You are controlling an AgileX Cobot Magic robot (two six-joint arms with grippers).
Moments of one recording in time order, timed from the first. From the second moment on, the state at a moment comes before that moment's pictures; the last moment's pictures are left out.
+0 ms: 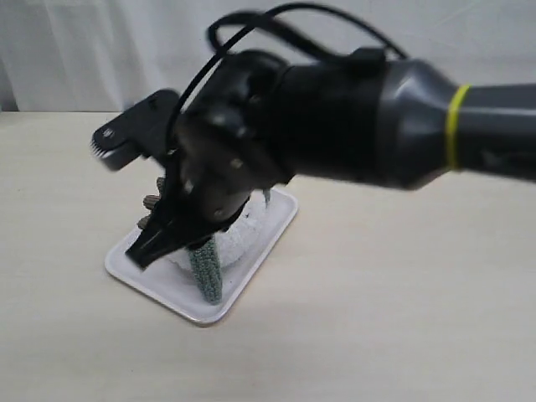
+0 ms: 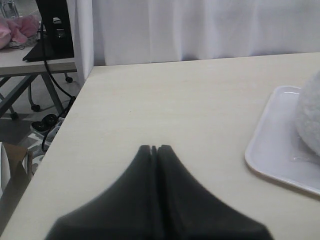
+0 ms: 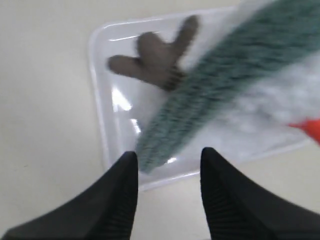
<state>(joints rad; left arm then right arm) 0.02 0.00 0.00 0.04 0.34 0.05 0.93 1.83 -1.46 -0.31 0.81 0.27</state>
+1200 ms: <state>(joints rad) 0.02 0.00 0.00 0.04 0.34 0.05 0.35 2.17 -1.47 0.26 0.50 -0.22</state>
